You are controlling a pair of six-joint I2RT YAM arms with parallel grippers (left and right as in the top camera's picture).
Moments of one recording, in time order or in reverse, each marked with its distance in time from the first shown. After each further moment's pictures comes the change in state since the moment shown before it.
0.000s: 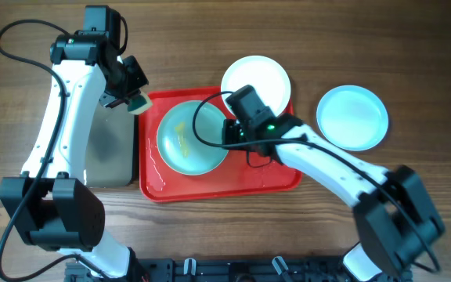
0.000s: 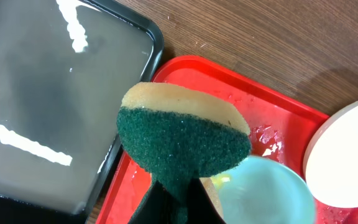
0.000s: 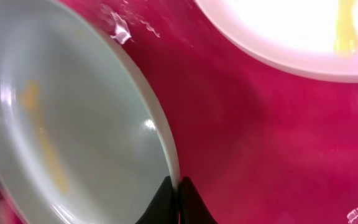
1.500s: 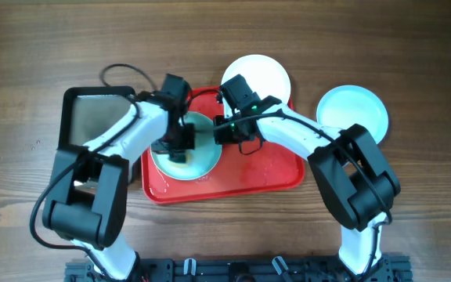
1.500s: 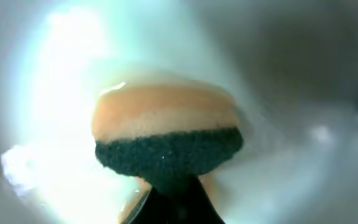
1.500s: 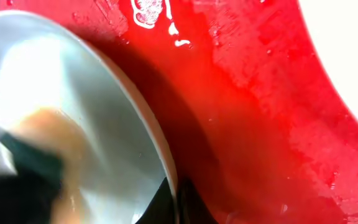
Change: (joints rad) left arm -0.285 0.056 -0.538 0.371 0.093 0.255; right arm -0.060 0.263 0.151 0.052 -0.221 -0.217
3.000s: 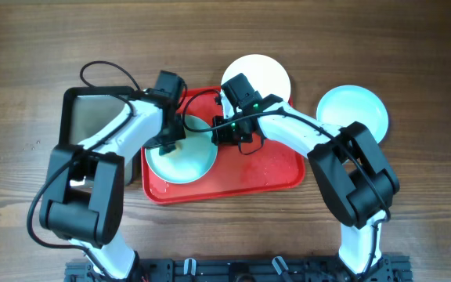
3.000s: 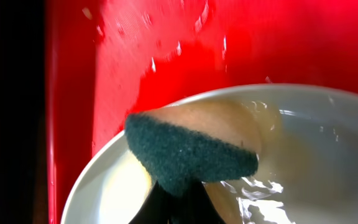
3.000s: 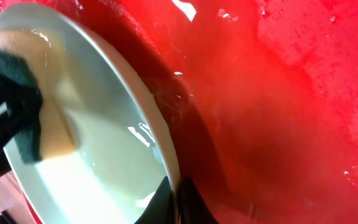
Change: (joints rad) left arm 0.053 0.003 0.002 0.051 -0.236 -0.220; right arm -0.016 0.014 0.006 -0.013 -0.124 0.006
